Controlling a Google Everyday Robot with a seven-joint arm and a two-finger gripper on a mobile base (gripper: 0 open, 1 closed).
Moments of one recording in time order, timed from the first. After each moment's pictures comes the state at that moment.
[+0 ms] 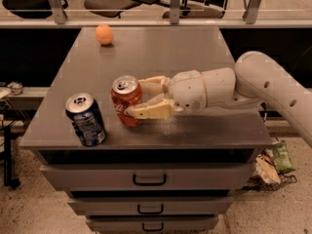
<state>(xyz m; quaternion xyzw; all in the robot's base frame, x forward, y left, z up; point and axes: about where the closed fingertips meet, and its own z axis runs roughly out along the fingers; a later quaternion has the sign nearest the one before) 0.489 0.036 0.896 -0.58 0.50 0.44 0.47</state>
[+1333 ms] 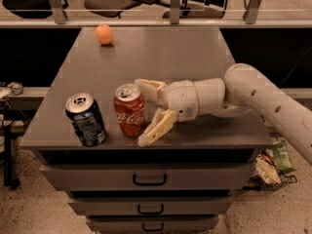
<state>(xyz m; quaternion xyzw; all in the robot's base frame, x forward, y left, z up) 0.492 0.048 0.868 -0.55 0.51 0.48 0.45</state>
